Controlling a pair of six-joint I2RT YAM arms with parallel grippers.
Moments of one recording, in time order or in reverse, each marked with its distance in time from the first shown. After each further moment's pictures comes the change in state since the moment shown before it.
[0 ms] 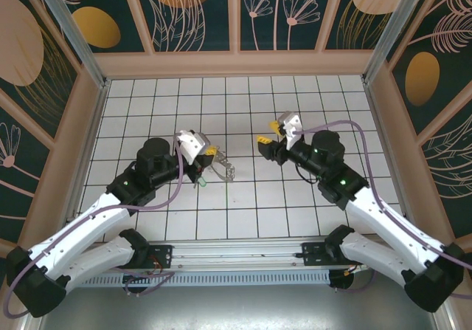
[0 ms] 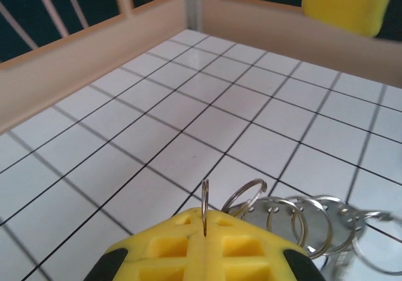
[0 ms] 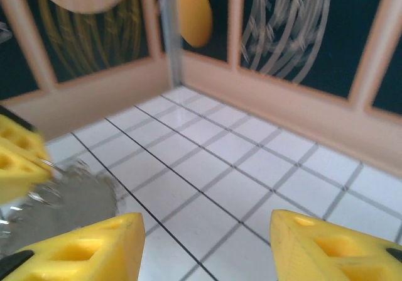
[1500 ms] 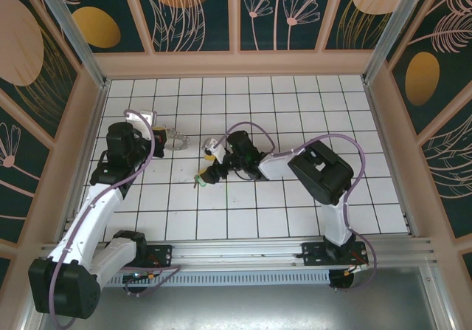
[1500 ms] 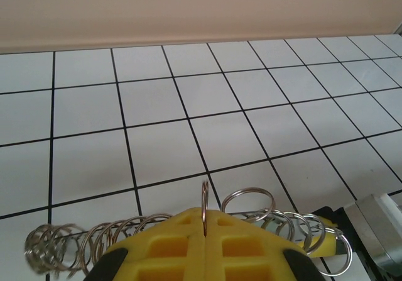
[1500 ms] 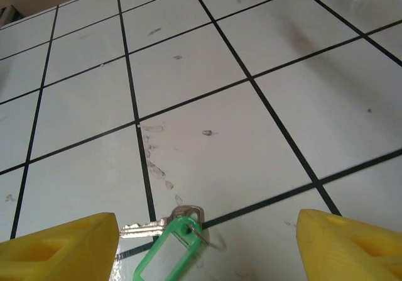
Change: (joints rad) left arm 0.545 0.060 -0.011 -0.058 0.006 -0.164; right arm 0.178 1.090 0.288 0.420 -0.375 -0.108
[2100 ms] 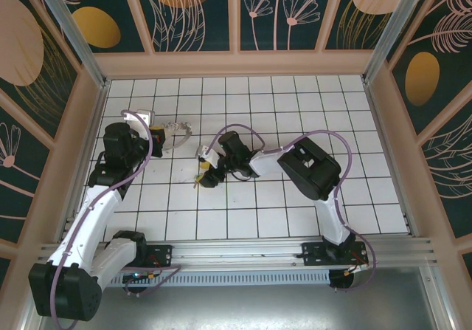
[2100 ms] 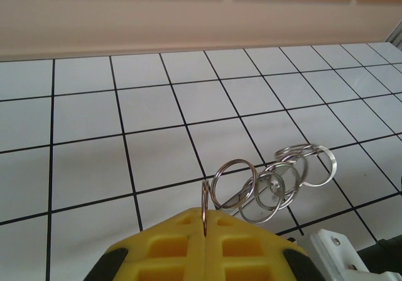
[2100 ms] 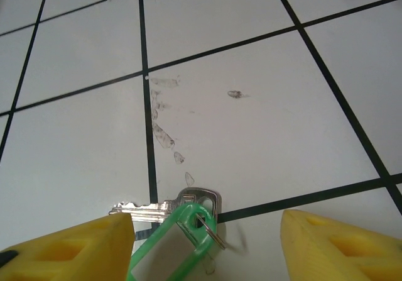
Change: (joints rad) left arm 0.014 -0.019 0.000 0.003 0.026 0.000; right arm 0.020 0.109 0.127 -0.192 -0.050 -0.144
